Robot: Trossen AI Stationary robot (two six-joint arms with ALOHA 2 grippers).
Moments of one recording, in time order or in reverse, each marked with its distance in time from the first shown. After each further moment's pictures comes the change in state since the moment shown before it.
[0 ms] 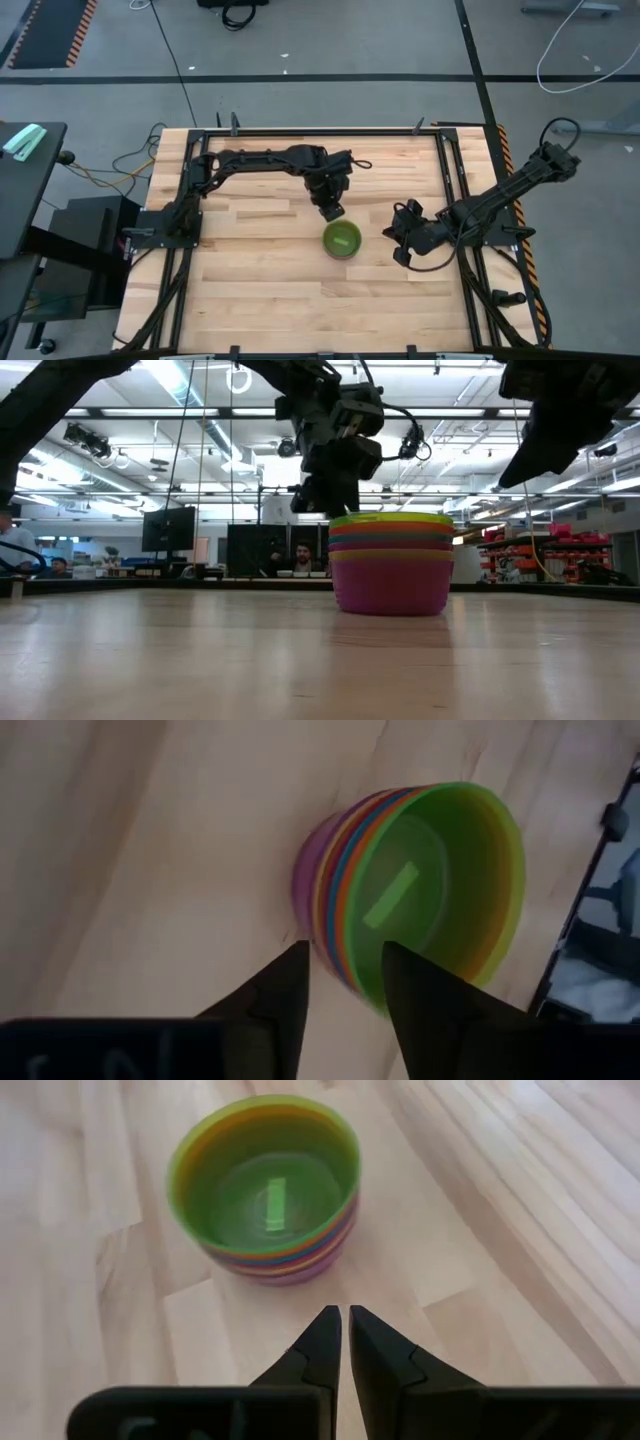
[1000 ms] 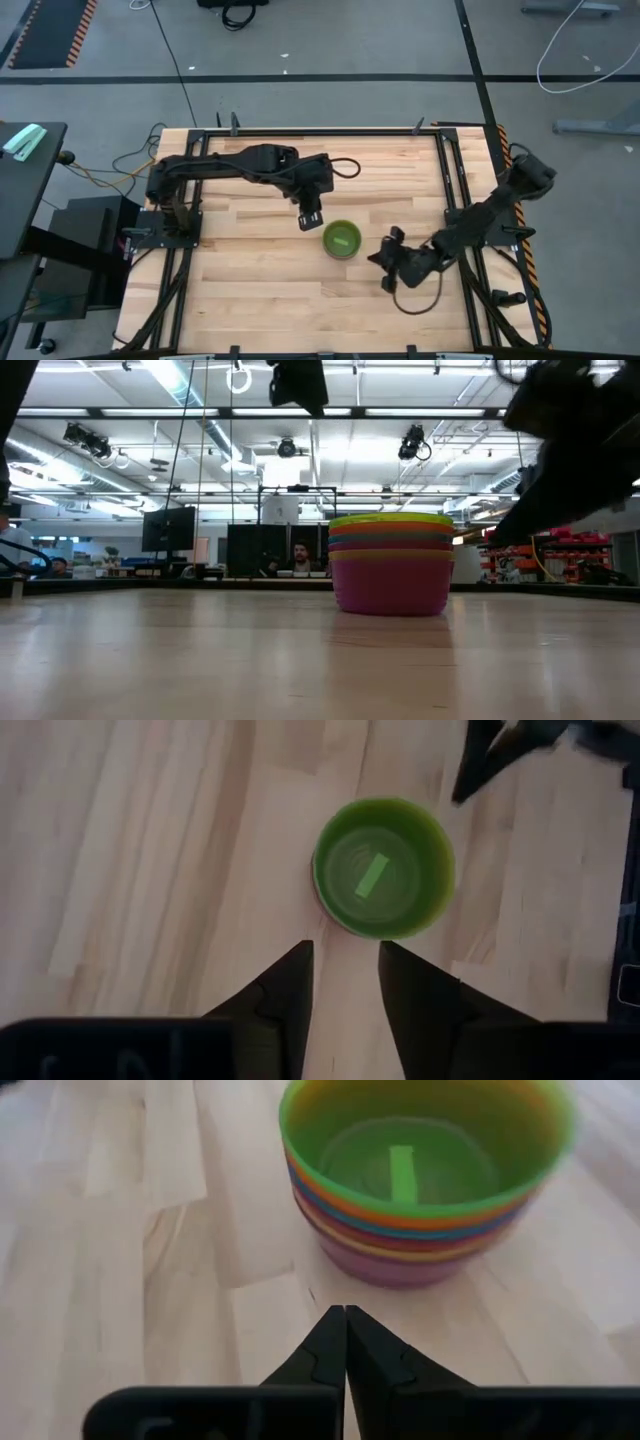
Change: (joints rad) left arm -0.168 -0.294 0.085 -0.187 -0.418 0.109; right arm 0.150 0.370 -0.096 0.537 0.116 -0.006
